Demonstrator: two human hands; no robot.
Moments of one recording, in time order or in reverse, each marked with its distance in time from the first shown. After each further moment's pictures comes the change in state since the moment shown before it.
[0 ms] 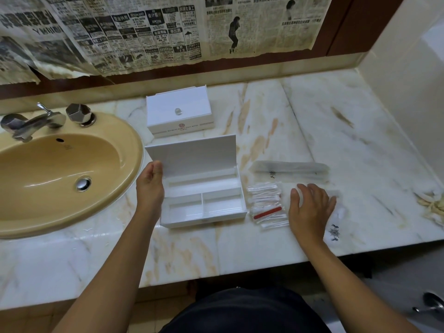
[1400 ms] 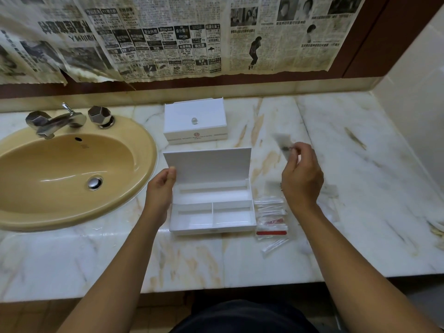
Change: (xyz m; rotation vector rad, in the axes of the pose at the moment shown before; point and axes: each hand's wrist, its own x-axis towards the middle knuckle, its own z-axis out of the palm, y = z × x) left_hand 0.009 -0.003 -0.016 -0.108 -0.140 -0.087; right_hand 0.073 -0.119 -0.035 0.313 0.239 -0.188
